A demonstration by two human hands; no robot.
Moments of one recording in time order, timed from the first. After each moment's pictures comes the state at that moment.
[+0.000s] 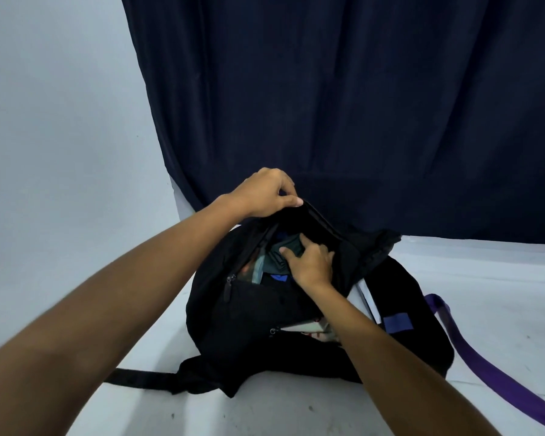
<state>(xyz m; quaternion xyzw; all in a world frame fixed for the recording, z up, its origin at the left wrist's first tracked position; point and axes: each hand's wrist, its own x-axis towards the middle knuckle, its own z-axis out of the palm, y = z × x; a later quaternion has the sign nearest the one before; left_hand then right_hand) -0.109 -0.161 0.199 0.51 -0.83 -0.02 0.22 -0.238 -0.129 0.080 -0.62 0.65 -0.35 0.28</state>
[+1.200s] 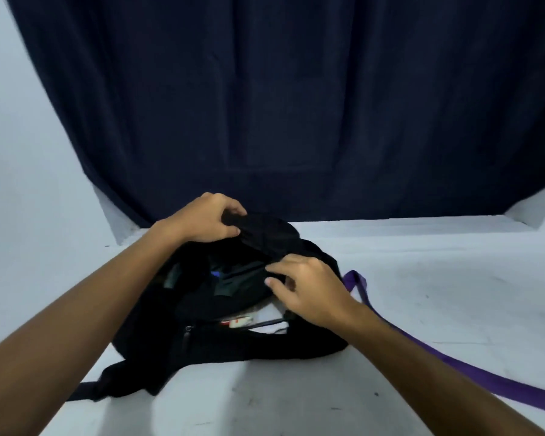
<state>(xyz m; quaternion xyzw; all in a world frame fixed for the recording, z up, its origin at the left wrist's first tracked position) -0.178 -0.134 0.171 0.53 -0.83 -0.06 0.13 -0.404 -0.033 0.098 -0.84 0.45 -0.29 0.07</state>
